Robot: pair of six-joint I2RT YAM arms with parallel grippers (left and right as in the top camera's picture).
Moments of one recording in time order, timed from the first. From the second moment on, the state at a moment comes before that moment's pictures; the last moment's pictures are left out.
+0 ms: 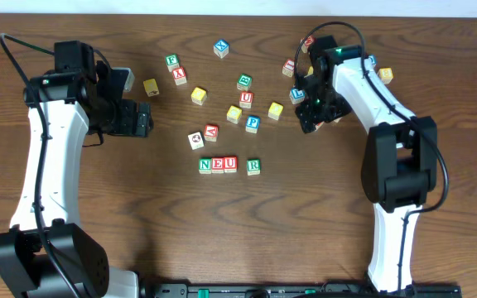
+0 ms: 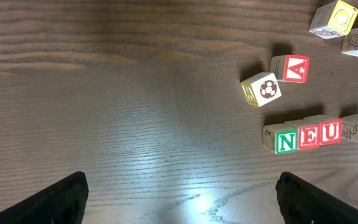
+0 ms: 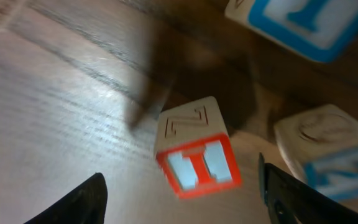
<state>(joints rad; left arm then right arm) 0.13 1.64 1.46 -1.14 0.21 0.20 0.23 2.27 1.84 -1.18 0.00 -0.24</state>
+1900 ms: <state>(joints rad) 0.13 1.64 1.46 -1.14 0.21 0.20 0.23 2.30 1.84 -1.11 -0.02 -0.38</state>
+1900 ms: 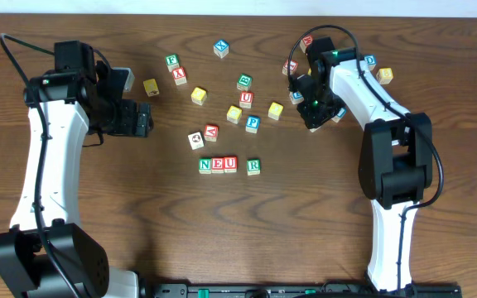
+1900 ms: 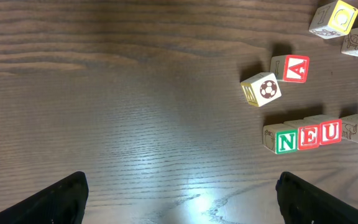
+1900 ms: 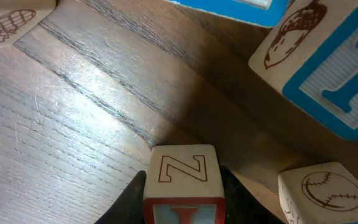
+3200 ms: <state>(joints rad) 0.13 1.64 1.46 -1.14 0.21 0.20 0.34 2.30 2.13 -1.45 -0.07 0.15</state>
